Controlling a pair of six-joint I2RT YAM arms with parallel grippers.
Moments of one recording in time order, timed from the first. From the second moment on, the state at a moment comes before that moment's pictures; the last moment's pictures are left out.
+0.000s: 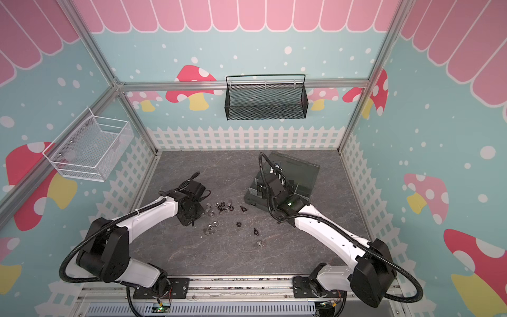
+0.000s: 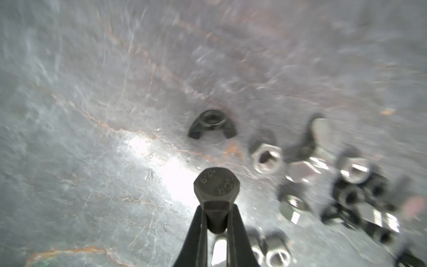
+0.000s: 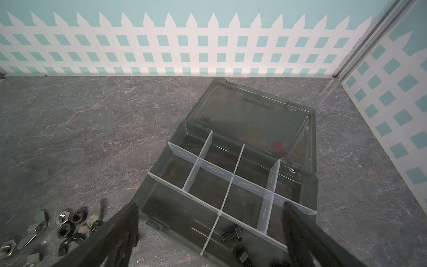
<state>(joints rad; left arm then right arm) -0.40 1.49 0.96 -0.81 -0.21 -1.08 0.72 1.28 1.03 -0.38 0.62 0.40</state>
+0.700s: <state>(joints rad) -0.81 1.86 1.54 -0.55 -0.01 -0.54 0.15 1.02 0.82 -0.46 0.32 0.49</state>
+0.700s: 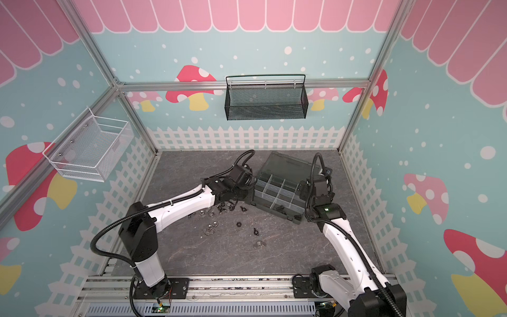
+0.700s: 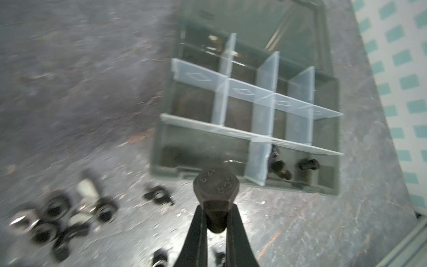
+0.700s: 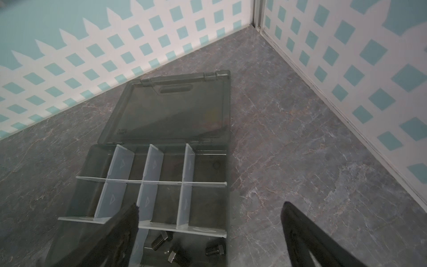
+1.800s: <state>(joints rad) -0.95 2.31 1.98 -0.69 0.17 -0.34 0.02 0.95 0.79 -0.51 0.22 0.47</state>
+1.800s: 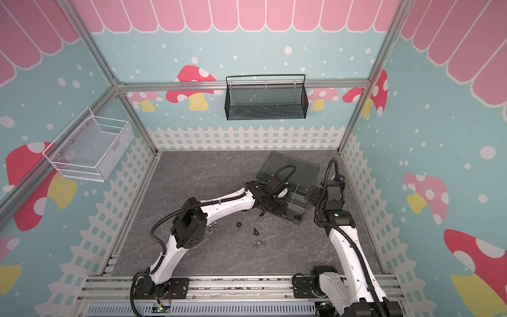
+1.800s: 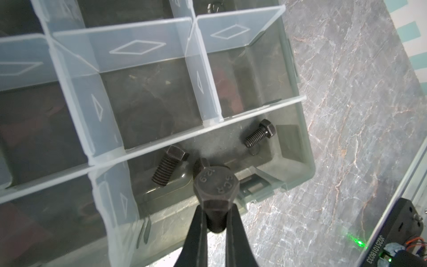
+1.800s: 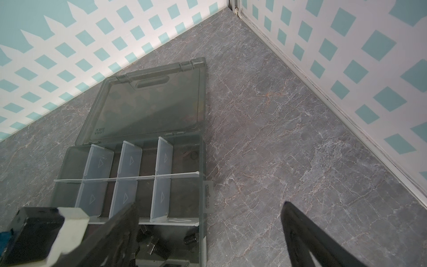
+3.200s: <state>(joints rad) -0.75 1.29 0.89 -0.43 -0.43 -0.83 0.36 1.07 0.76 -0.48 0.11 0.41</state>
